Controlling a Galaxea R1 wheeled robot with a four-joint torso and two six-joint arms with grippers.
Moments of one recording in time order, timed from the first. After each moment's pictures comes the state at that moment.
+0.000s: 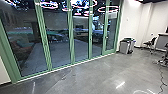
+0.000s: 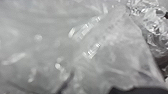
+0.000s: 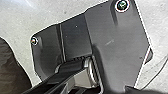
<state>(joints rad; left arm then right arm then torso) 1.37 2.92 -2.68 -0.54 0.27 0.34 -1.45 2.94 -2.54 -0.05 -0.15 0.34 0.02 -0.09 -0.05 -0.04</state>
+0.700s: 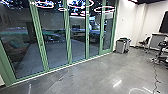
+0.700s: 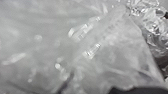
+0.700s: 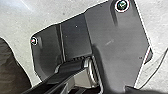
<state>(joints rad) 1.36 2.92 -2.68 -0.54 0.27 0.34 -1.46 2.94 -2.54 -0.05 -0.15 0.34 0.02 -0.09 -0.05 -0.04</state>
